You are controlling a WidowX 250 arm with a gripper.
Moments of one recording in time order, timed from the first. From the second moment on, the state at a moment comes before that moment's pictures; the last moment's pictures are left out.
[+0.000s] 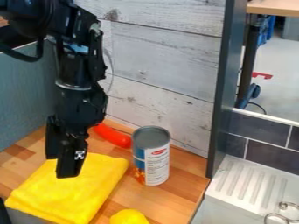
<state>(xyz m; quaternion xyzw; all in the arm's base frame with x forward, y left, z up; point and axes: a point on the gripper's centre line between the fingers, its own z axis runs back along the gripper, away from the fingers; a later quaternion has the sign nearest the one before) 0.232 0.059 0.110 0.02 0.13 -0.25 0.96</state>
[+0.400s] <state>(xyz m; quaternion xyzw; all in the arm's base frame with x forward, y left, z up) 0.234 0.062 0.096 -0.01 0.09 -0.22 0.97</state>
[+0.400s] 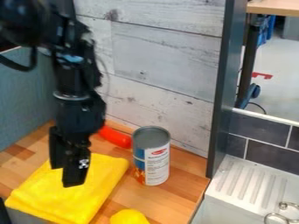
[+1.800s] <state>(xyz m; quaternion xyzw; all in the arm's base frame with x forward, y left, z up) 0.264 0.127 0.007 -0.01 0.05 0.06 1.00</state>
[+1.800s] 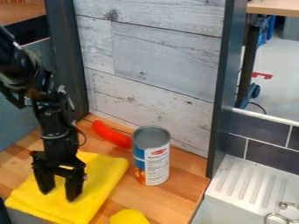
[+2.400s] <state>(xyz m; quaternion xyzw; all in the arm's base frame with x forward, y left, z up) 0.289 0.195 0.002 0.04 0.14 0.07 0.99</state>
